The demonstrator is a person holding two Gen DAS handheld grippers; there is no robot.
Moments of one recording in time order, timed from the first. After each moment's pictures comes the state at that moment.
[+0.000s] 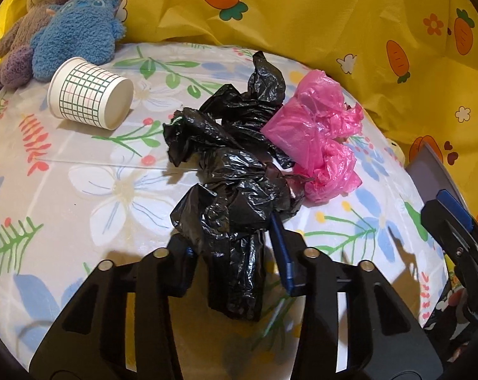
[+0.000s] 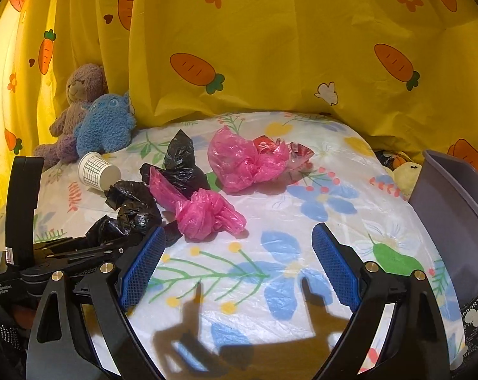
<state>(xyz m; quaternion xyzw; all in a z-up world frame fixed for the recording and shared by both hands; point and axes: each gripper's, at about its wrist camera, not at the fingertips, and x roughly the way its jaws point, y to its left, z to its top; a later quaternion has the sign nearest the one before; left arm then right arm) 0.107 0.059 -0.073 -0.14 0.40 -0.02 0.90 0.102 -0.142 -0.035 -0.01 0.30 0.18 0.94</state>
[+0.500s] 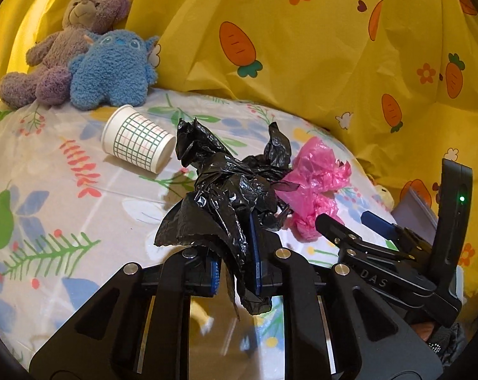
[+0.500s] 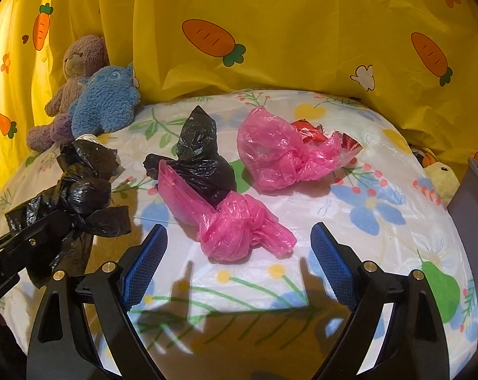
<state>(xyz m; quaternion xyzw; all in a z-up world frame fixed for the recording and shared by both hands) 0.064 0.088 -0.026 -0.17 0.31 0.02 0.94 0.146 -0.085 -0.052 -0.03 0.35 0.19 0.92</state>
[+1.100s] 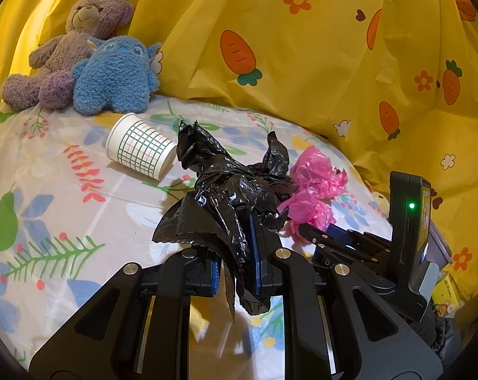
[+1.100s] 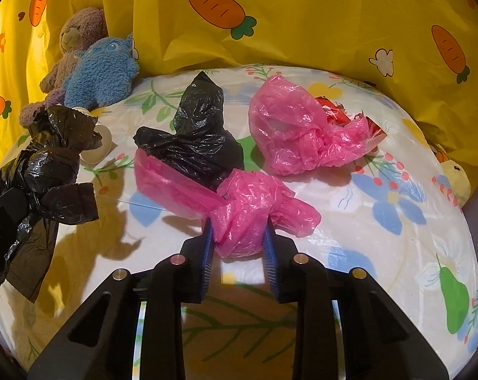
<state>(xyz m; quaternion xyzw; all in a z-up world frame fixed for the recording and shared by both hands) 0.059 0.093 -0.020 -0.17 0.30 0.01 0.94 0.162 -0.072 -0.073 -0.06 0.38 0.20 0.90</state>
